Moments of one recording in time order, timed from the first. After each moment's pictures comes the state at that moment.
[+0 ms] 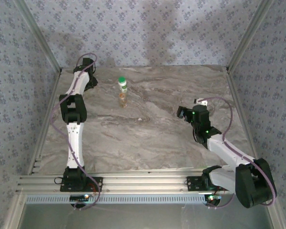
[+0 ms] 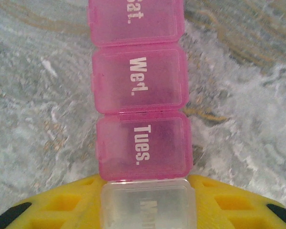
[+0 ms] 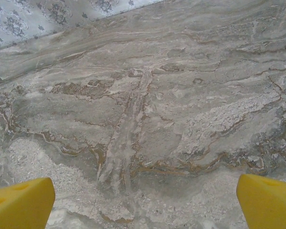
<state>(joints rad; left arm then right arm) -0.02 2.60 2.40 -0.97 -0.27 -0.58 0.31 1.11 0.51 0.10 0.25 0.37</state>
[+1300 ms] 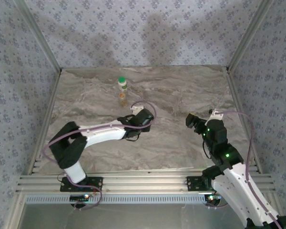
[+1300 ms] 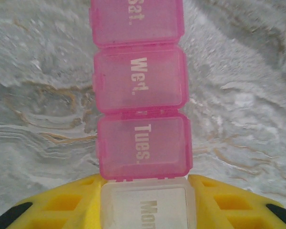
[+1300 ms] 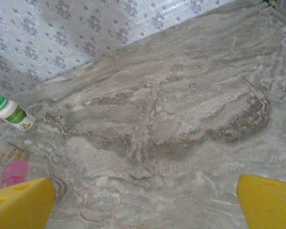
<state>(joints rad) -0.96 1.72 1.05 -0.31 -0.37 -0.89 0.38 0.53 0.54 -0.45 0.28 0.51</state>
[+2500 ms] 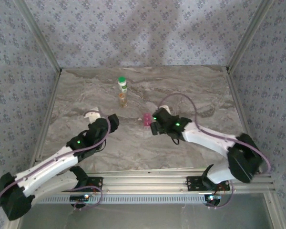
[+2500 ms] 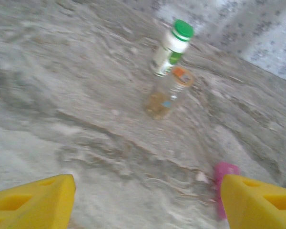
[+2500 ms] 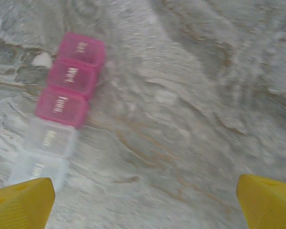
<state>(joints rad) -0.80 0.81 0.55 -0.32 -0.64 -0.84 0.84 1.48 0.95 -0.50 0.39 0.38</state>
